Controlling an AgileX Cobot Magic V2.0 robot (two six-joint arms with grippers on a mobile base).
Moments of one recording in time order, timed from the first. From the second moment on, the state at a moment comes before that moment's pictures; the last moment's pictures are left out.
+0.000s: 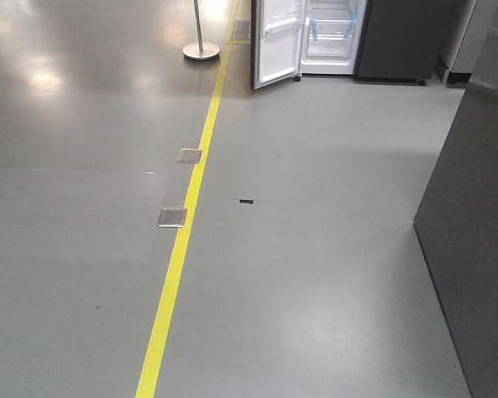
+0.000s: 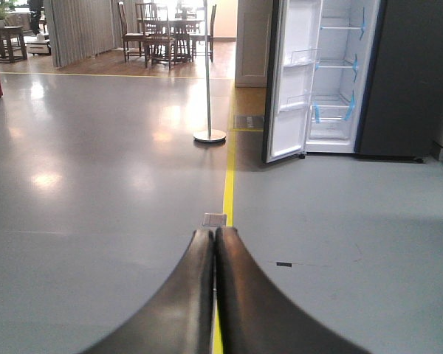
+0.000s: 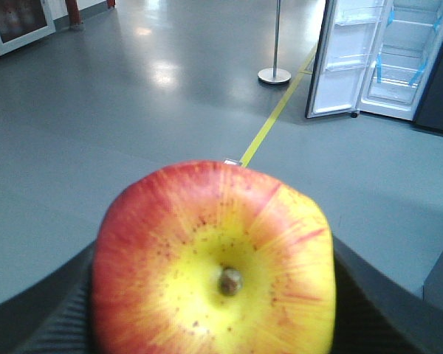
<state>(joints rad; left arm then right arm) 0.03 -0.01 0.02 -0.09 0.14 -0.01 -0.02 0.79 -1.56 0.36 1.22 -0.23</state>
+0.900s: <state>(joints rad) 0.03 -0.01 0.02 -0.09 0.14 -0.01 -0.02 0.79 -1.56 0.36 1.22 -0.23</state>
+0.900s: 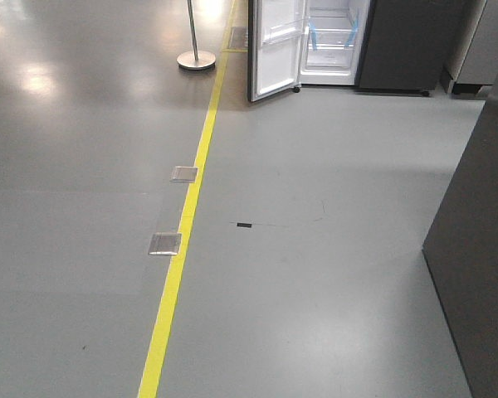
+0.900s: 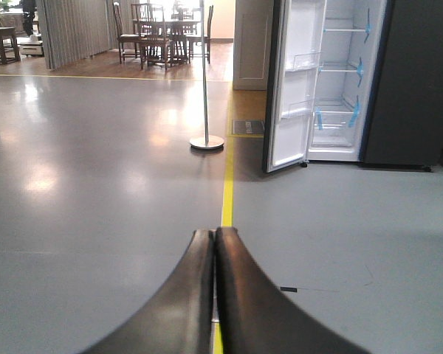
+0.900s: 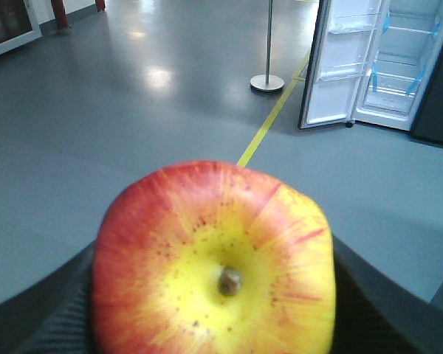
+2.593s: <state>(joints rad) 0.03 -0.01 0.02 -0.09 0.14 -0.01 -0.02 0.79 -1.56 0.36 1.22 -0.23</state>
